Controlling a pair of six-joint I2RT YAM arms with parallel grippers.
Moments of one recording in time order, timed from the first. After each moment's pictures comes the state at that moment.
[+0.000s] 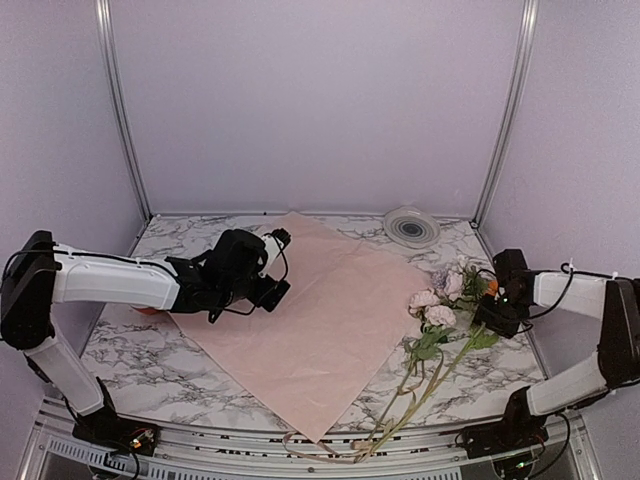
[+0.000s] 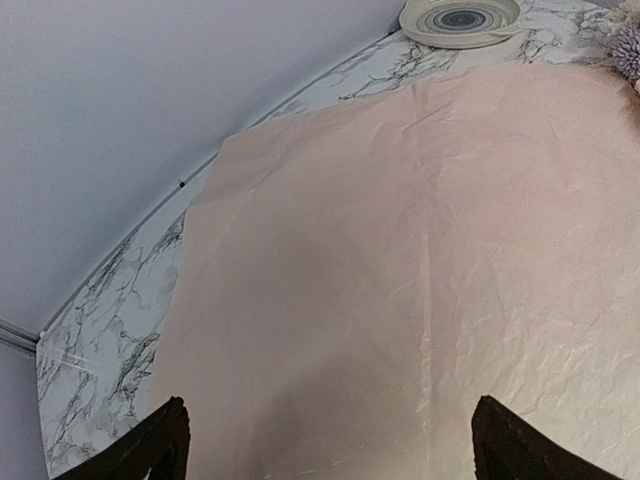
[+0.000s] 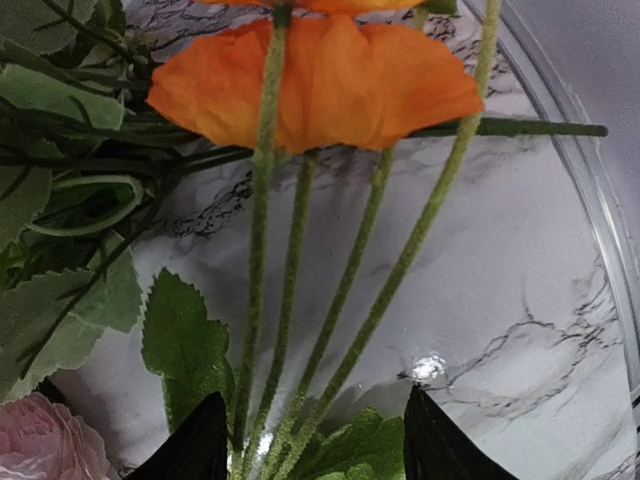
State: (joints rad) left arm -0.88 1.63 1.00 0.02 -0.46 0.12; right arm 0.01 1.31 0.65 -0.53 0.16 0.53
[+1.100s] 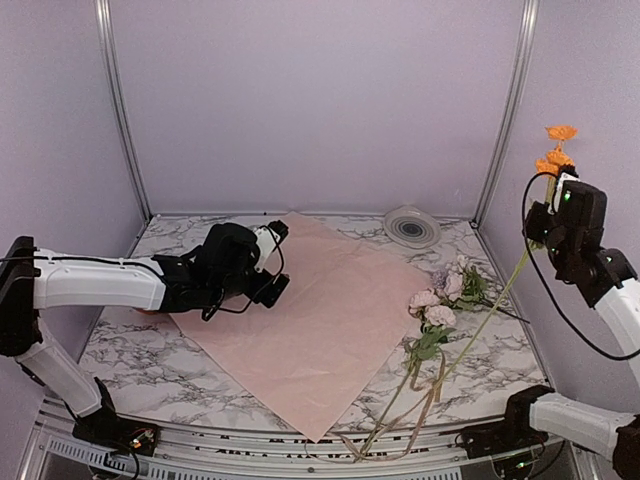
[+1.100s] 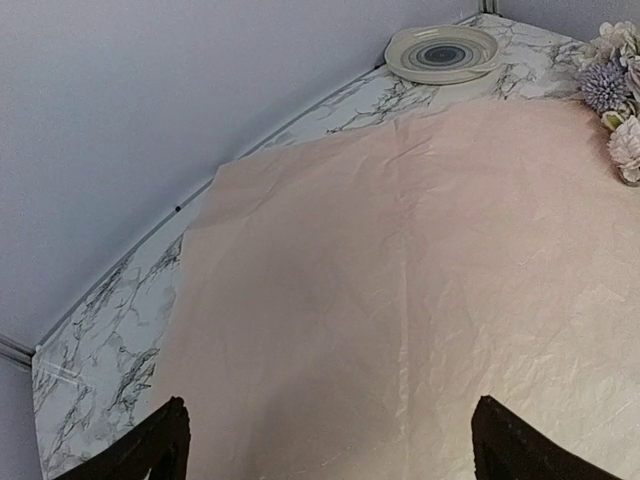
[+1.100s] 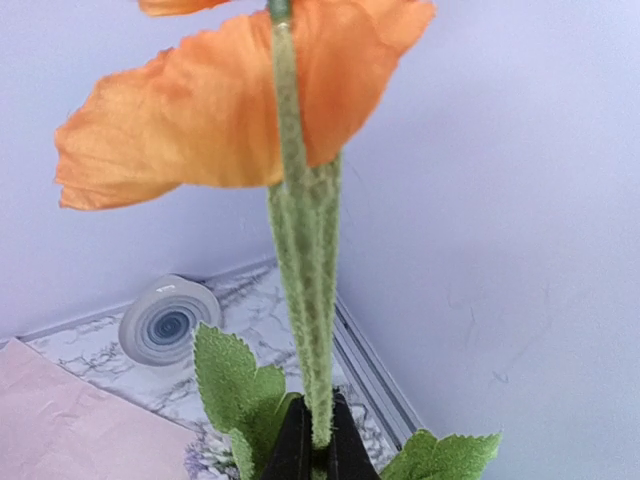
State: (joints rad) left arm -0.90 1.55 0.98 0.01 -0.43 0.11; right arm 0.15 0.82 0.96 -0.43 0.54 0.25
